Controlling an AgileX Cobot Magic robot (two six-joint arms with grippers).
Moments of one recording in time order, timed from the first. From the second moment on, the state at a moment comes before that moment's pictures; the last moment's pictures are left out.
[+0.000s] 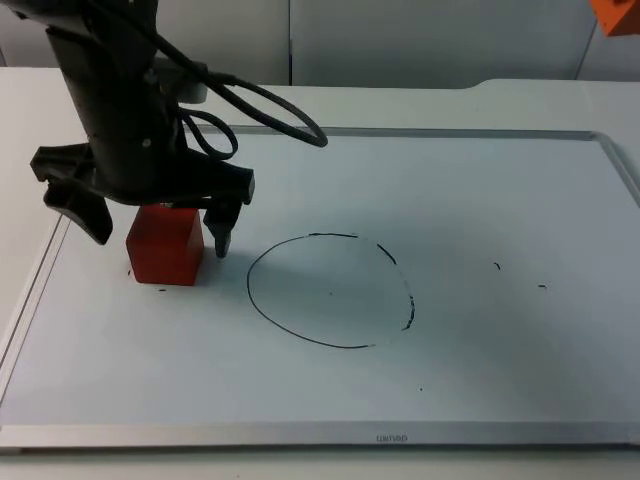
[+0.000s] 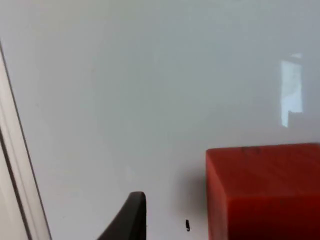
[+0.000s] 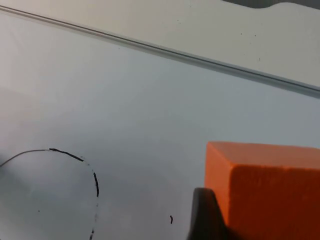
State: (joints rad) right arm 0.33 1.46 -1.22 -0.08 0.70 0.04; left arm -0.40 2.10 -1.37 0.07 0.75 -0.32
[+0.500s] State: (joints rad) right arm 0.33 1.46 -1.22 -0.08 0.69 0.03; left arm -0.40 2.14 -1.37 0.06 0.72 -0.32
